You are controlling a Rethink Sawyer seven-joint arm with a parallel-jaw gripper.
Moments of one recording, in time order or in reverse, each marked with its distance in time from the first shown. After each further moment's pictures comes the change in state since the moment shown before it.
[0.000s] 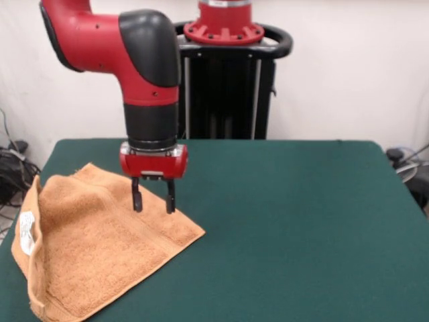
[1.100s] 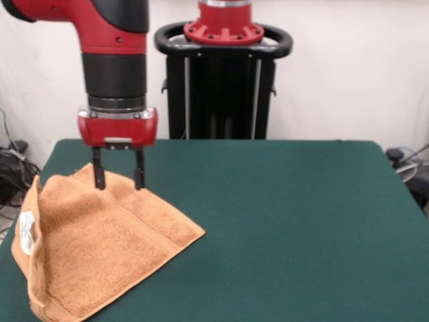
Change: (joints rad) arm -0.070 -0.191 0.105 -0.052 -0.067 0.209 -0.064
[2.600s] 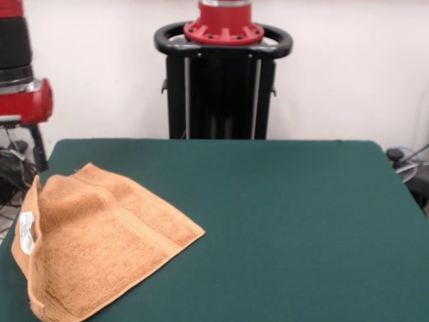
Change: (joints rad) arm -0.265 0.004 0.267 -0.248 -0.136 0.433 -0.137
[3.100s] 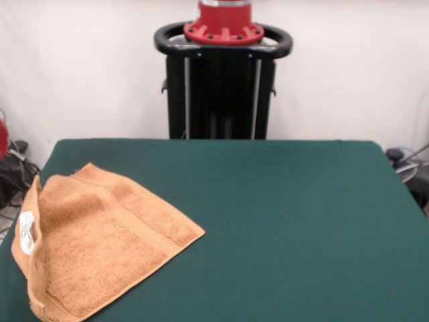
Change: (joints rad) arm 0.005 0.164 0.003 -0.246 -0.034 0.109 0.000
